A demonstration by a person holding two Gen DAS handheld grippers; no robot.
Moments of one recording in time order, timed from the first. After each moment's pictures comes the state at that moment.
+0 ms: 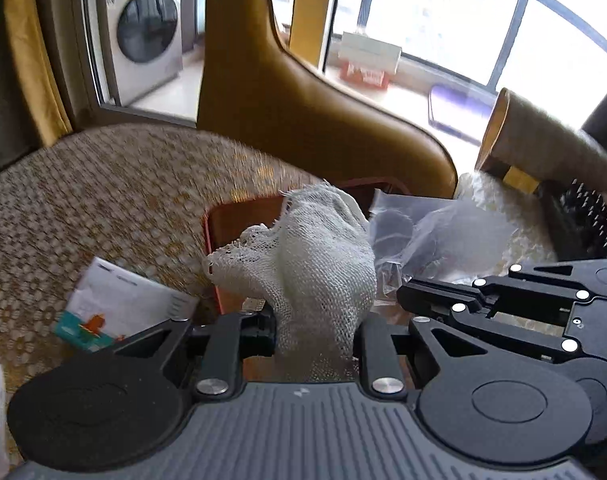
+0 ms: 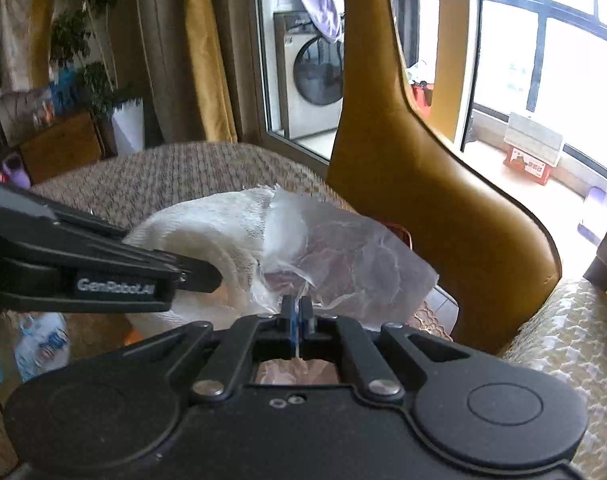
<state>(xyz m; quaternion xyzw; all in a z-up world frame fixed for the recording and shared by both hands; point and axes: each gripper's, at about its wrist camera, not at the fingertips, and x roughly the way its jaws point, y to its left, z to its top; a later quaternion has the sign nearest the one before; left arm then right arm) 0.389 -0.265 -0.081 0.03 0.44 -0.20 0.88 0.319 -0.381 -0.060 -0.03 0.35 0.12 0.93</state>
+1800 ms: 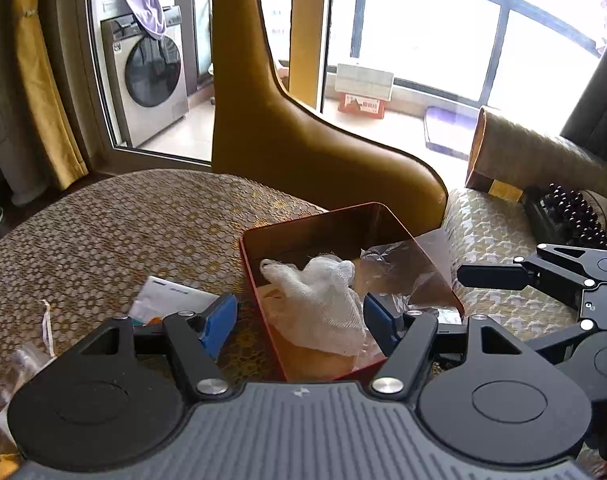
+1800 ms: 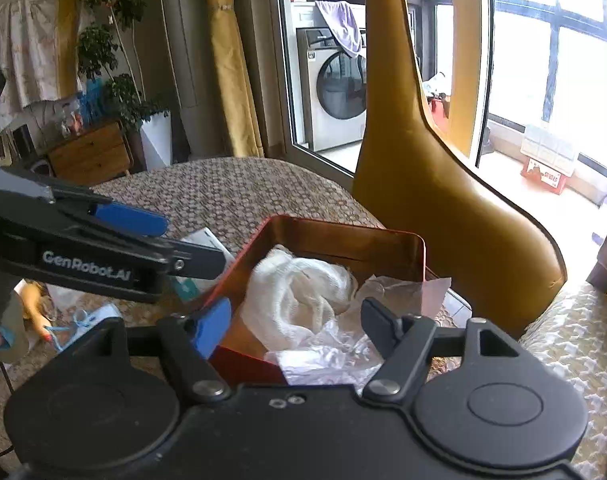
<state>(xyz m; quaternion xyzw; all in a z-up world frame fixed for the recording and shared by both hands) 0.320 -0.232 -0.016 0.06 0.37 -0.19 0.91 0.271 -0.378 -0.015 -0.01 0.33 0.16 0.93</state>
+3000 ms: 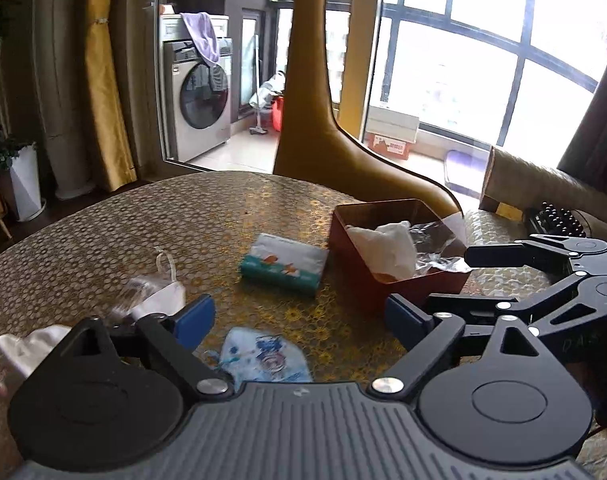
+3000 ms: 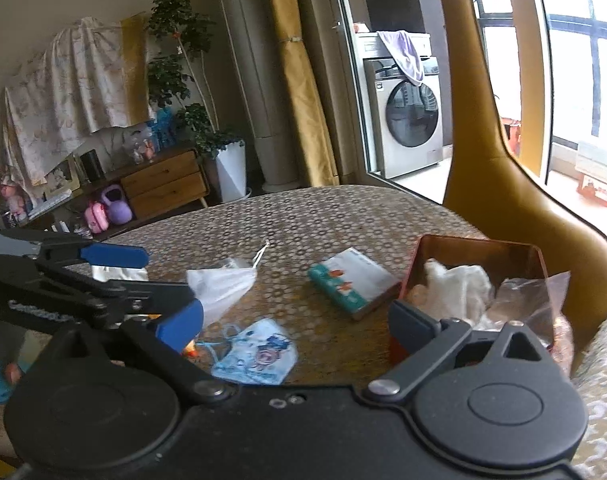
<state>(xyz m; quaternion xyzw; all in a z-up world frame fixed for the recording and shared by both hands) 0.185 -0.073 0.011 0.02 0.32 -0.16 0.93 0.198 -0.275 0.007 0.03 0.29 0.24 0.93</state>
